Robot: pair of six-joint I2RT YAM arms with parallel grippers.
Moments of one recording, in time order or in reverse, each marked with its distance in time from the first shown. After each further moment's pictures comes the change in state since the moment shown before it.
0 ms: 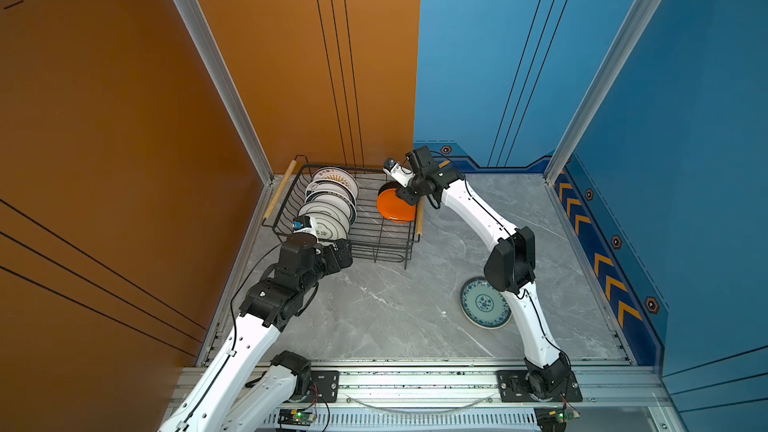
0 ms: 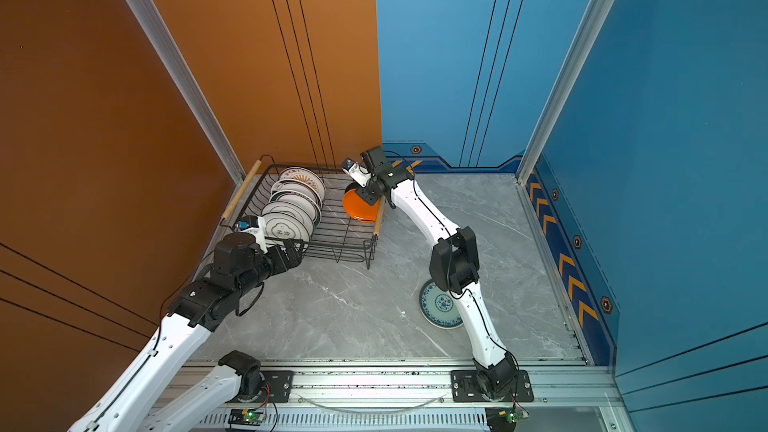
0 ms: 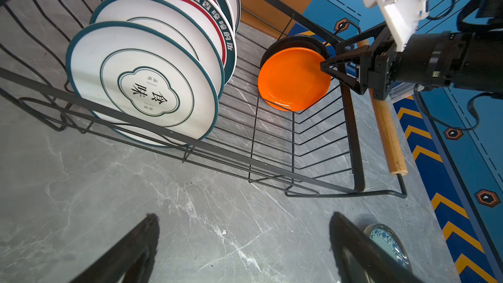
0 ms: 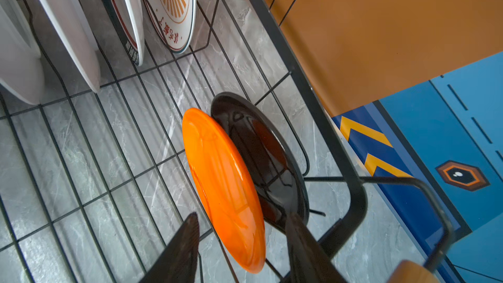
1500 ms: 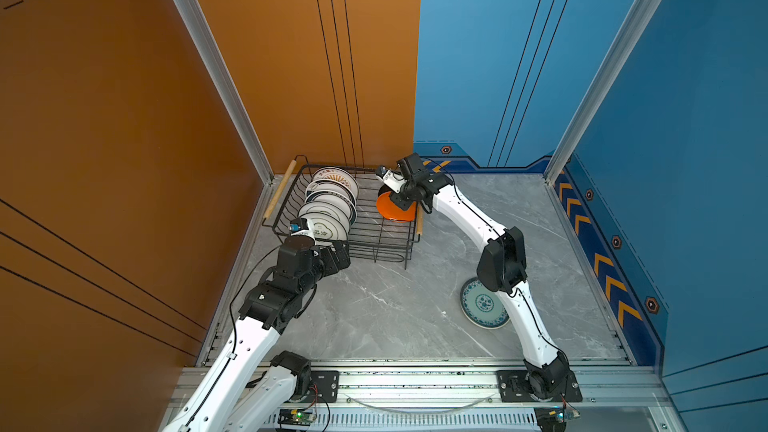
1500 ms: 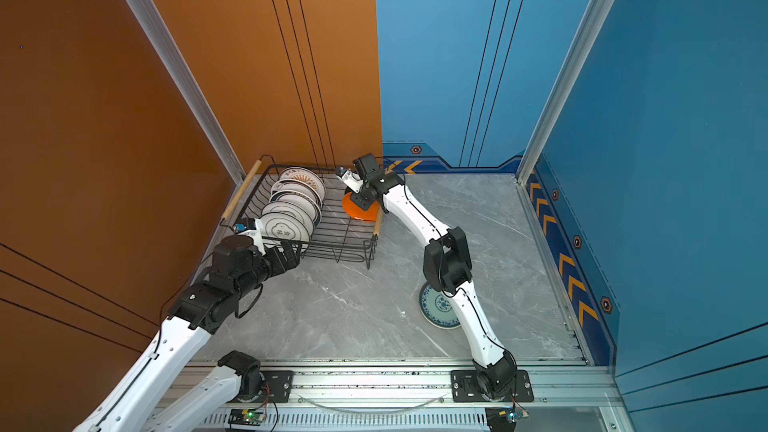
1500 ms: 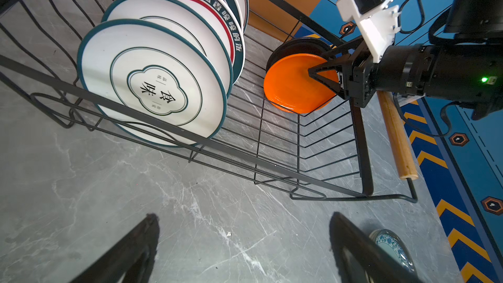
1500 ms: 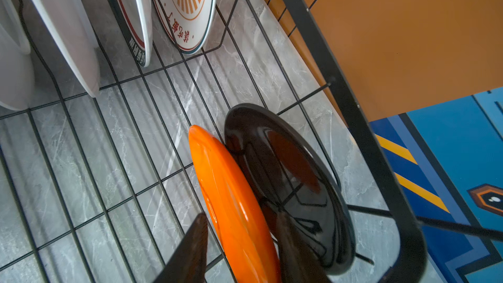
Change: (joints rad) left arm 0.024 -0.023 -0.033 0.012 0.003 0.000; right arm 0.031 0.063 0.014 0.034 0.032 -0.016
